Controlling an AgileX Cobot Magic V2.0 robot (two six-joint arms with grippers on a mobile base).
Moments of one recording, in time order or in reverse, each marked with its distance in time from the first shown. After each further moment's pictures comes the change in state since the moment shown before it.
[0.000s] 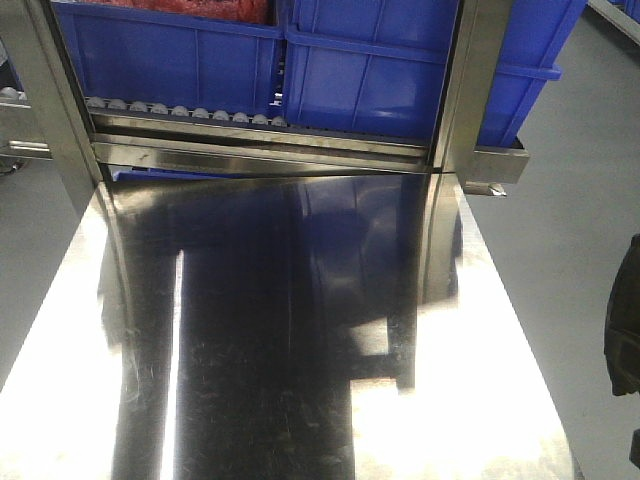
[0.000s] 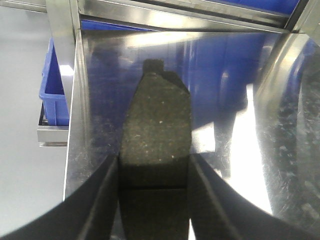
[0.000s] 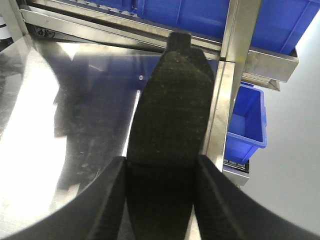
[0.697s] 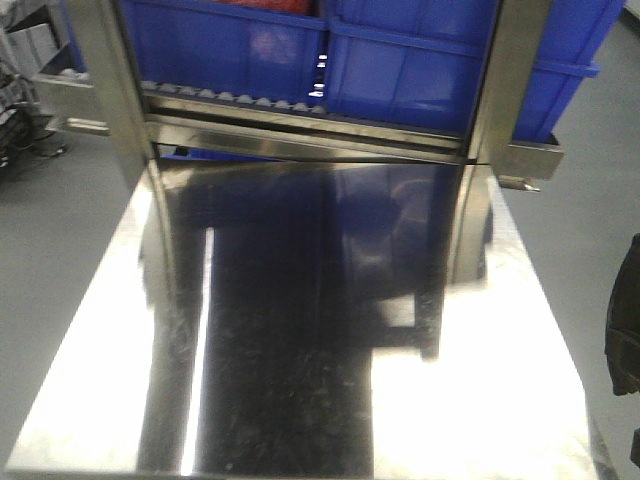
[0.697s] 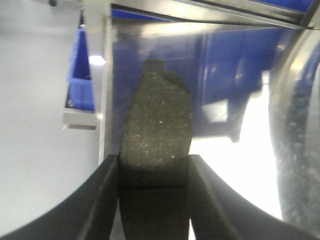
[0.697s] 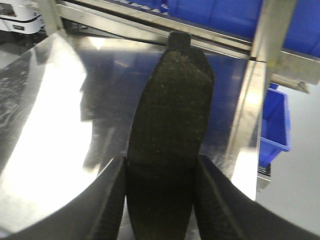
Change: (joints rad) left arm 0.000 0.000 0.000 0.000 0.000 0.000; right arm 0.000 -0.002 0.000 -0.001 -0.001 0.000
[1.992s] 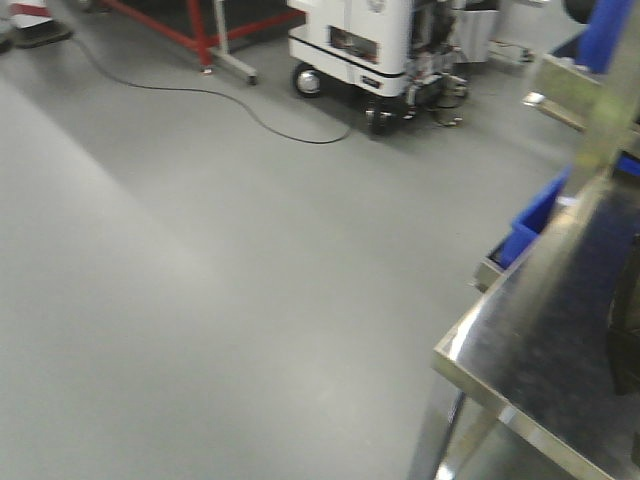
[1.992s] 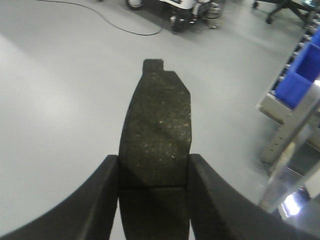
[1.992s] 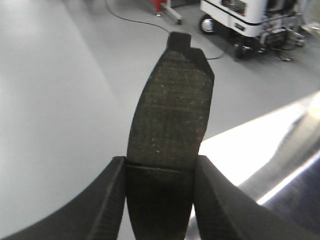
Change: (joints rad) left arm 0.000 0.000 0.000 0.000 0.001 0.000; right arm 0.000 -0.001 0.000 0.000 0.001 0.000
